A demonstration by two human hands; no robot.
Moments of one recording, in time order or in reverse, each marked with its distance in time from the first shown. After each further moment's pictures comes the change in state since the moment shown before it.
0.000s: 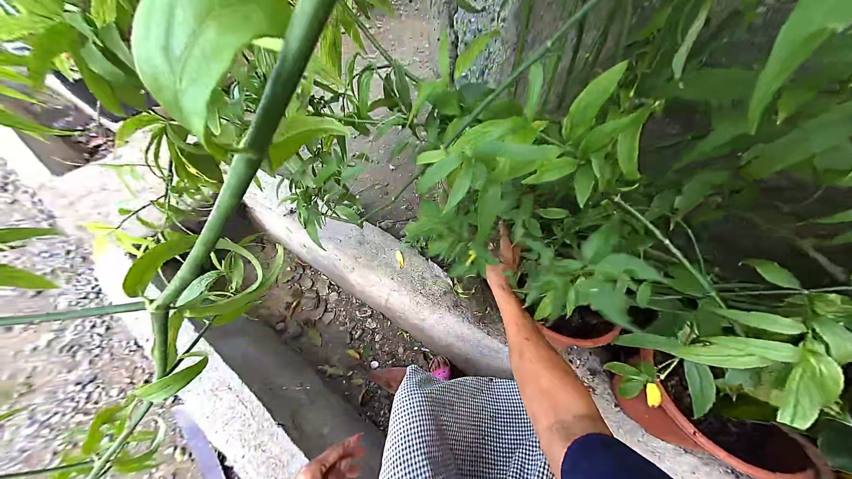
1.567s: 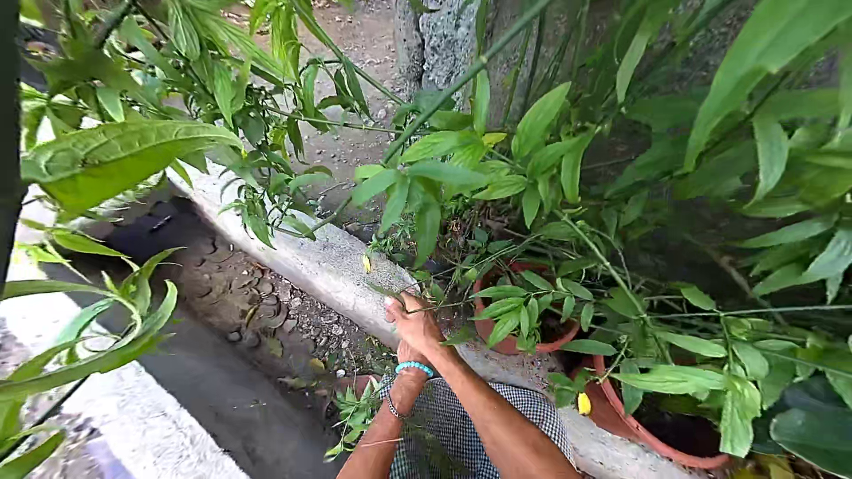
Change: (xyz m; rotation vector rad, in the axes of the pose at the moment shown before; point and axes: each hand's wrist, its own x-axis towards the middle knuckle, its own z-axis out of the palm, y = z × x) left_hand 0.240 0.120 0.153 0.504 0.045 -0.262; right_hand -0.093 -0.099 -0.012 -0.028 -0.734 0.091
